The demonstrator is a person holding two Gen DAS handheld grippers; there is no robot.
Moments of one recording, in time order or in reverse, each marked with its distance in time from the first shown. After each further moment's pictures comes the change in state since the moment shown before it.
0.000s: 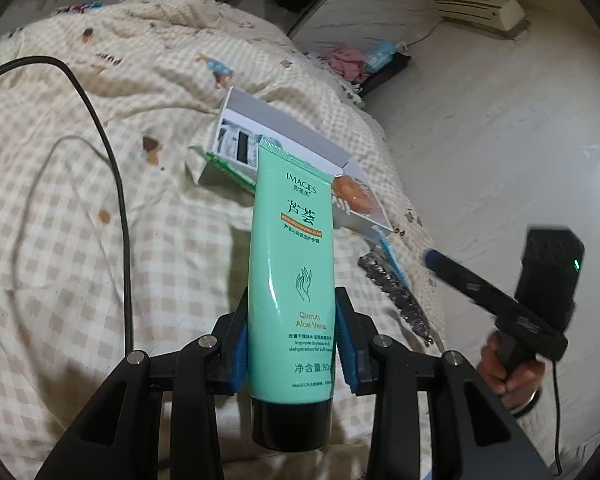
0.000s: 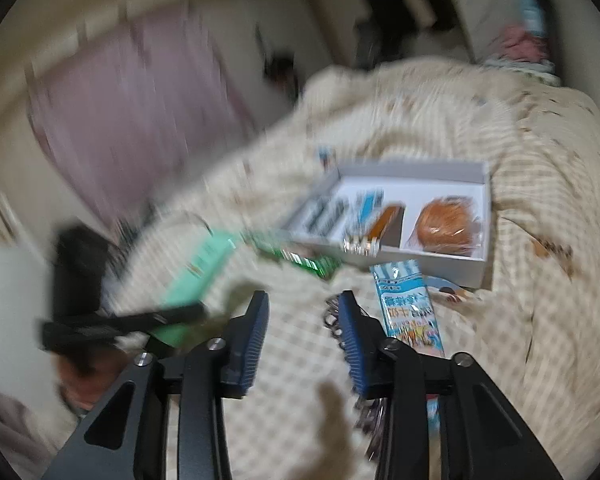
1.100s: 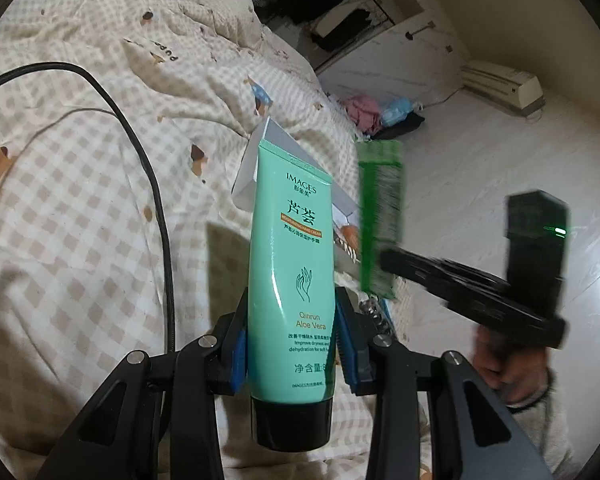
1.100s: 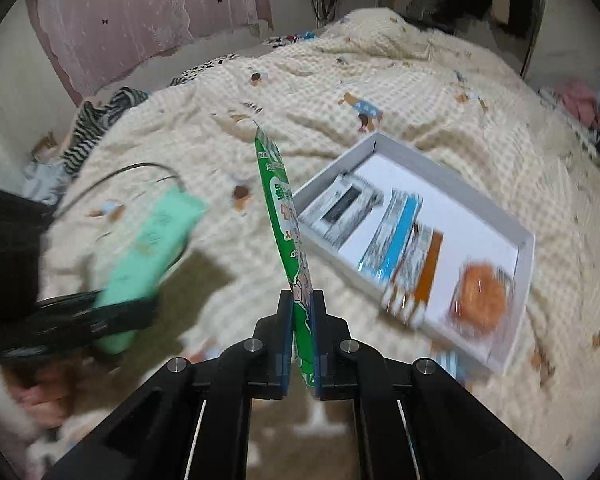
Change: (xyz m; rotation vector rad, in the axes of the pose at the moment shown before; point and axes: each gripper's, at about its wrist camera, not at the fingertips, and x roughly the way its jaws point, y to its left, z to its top) left arm -0.023 0.042 -0.006 -0.203 -0.137 -0.084; right arm 0.064 0.062 0.065 -0.248 0.303 -0.139
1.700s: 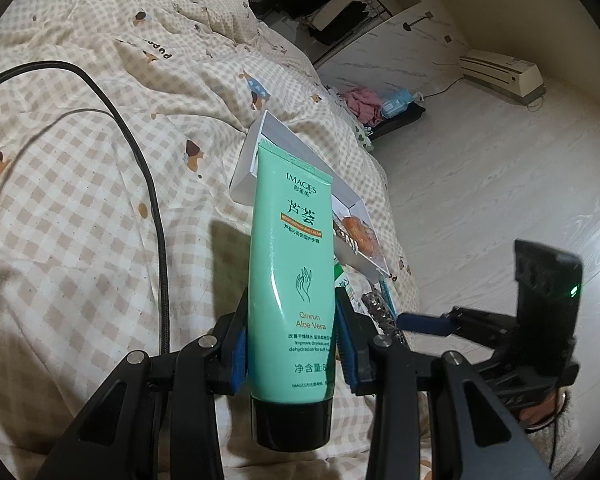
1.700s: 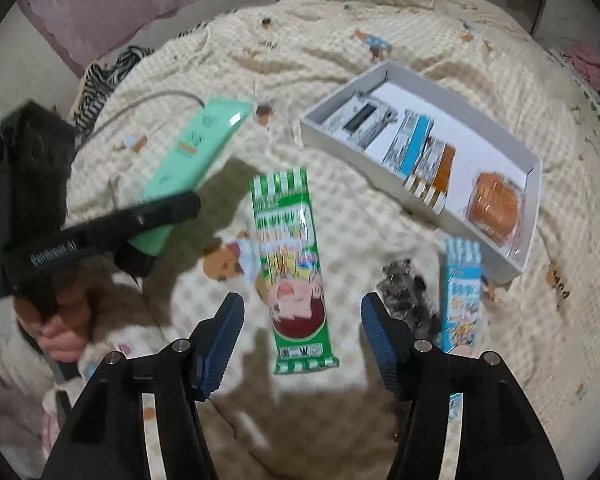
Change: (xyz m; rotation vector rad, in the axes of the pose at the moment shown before) left arm 0.003 -0.006 -0.002 0.024 0.017 0.016; right arm -0.001 0.018 -0.039 0.001 0.176 0.036
